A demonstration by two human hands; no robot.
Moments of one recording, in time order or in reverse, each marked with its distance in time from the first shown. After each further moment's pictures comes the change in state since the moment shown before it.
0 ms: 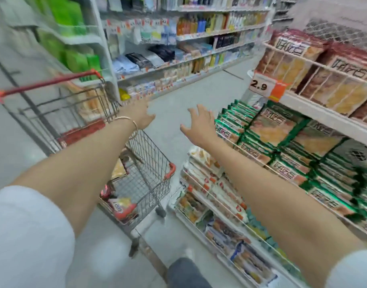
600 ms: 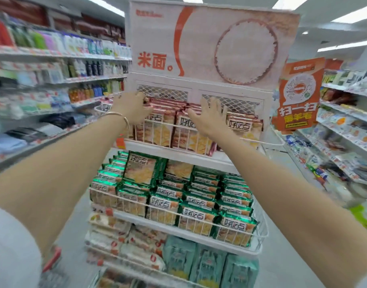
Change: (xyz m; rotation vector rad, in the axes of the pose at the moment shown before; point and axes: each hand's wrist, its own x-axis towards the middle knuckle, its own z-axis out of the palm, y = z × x) left_hand -0.039 0.444 -0.131 -0.003 0.405 0.578; right_hand -0.150 0.307 -0.324 -0.061 0.422 0.467
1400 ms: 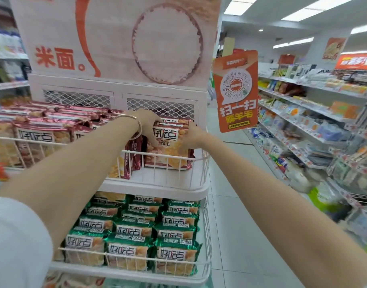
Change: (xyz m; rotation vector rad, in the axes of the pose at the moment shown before) left_hand 0.106 0.274 0.071 0.086 -0.478 0.360; right_hand 0.065 0.225 -0.024 0.098 -0.387 0.238
